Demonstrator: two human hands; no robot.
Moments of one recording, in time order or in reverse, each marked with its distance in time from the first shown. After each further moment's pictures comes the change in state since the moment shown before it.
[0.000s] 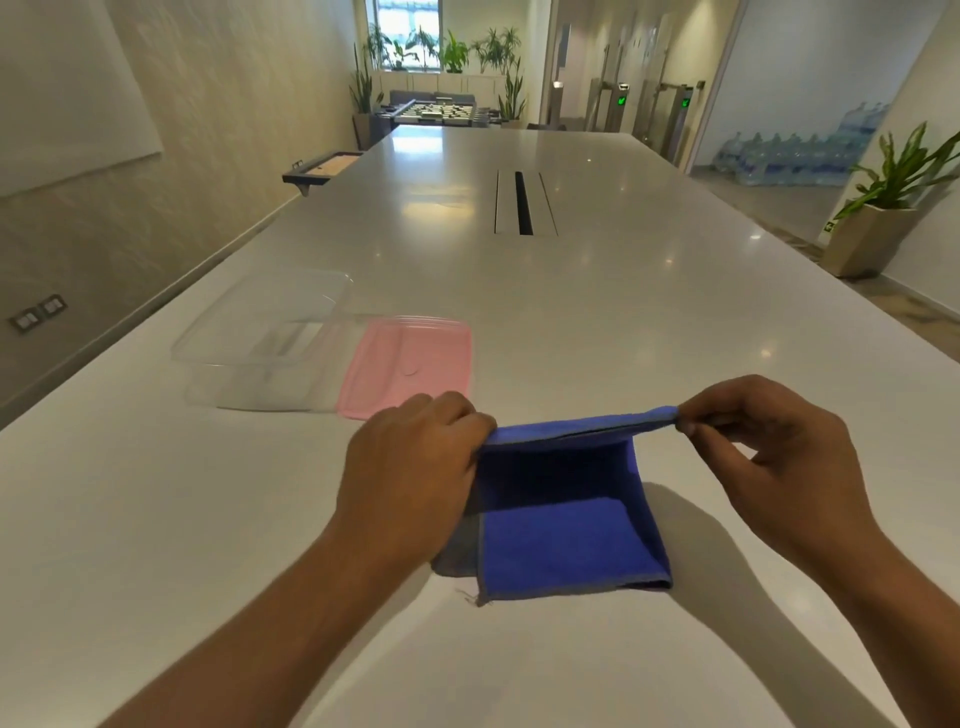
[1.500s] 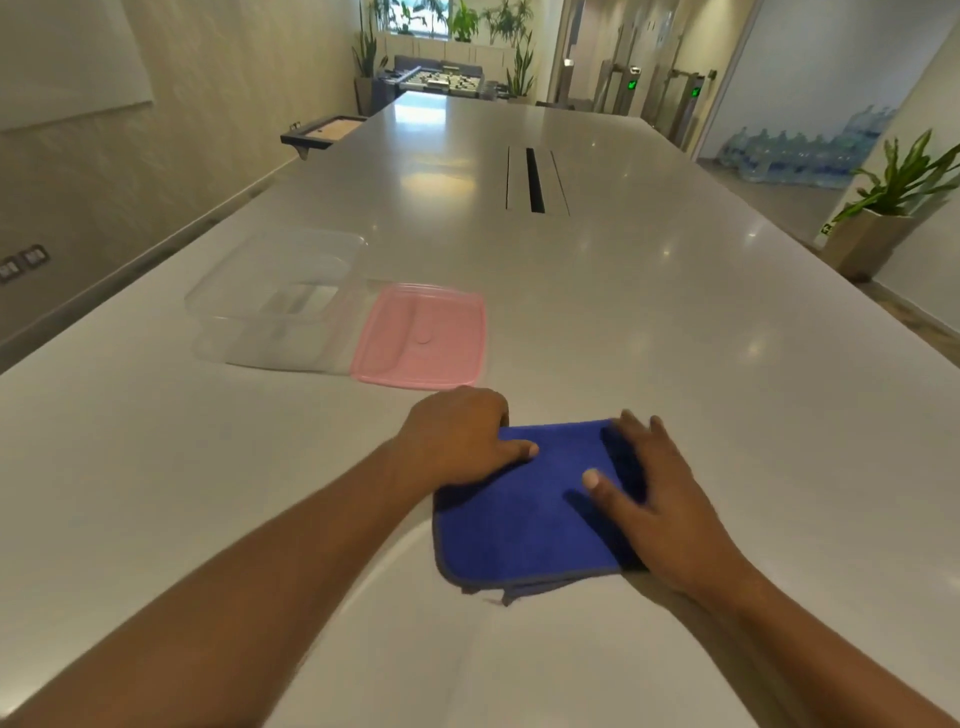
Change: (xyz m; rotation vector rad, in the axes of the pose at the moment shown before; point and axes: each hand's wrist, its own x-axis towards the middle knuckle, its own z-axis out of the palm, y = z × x) left_hand 0.029 -0.027 0.061 -0.122 -0.506 -0.208; right_hand -0.048 0.007 0.078 -0.043 -0.353 0.436
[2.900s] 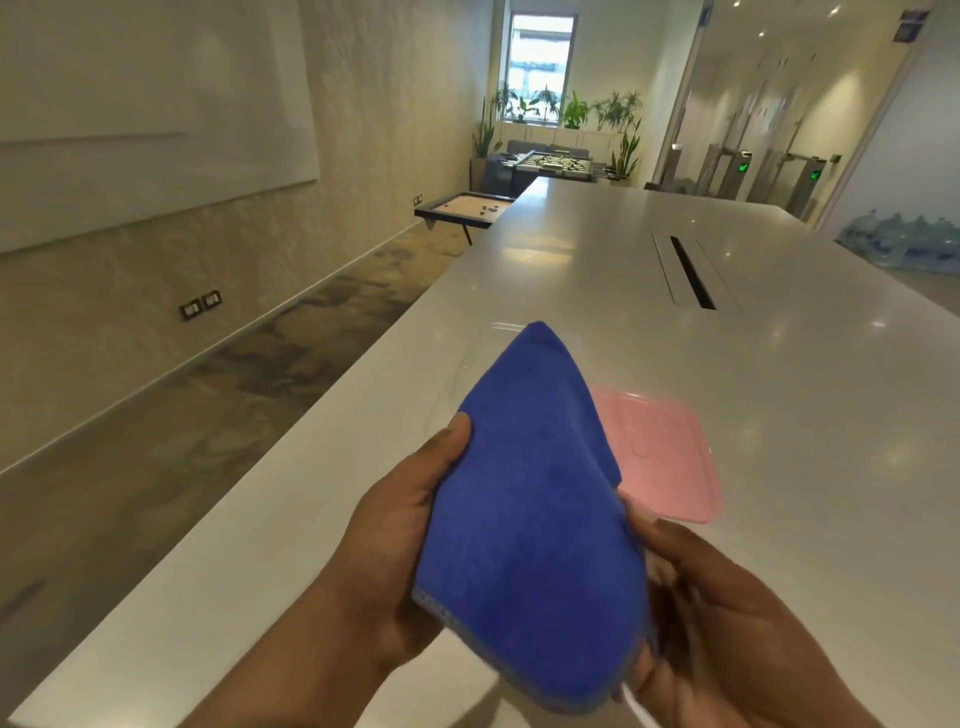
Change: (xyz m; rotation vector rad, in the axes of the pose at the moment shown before) left_hand -0.149 -0.175 -0.123 -2.052 0.154 -0.152; right_hand 0.009 -0.273 0.117 1.507 -0.533 0.346
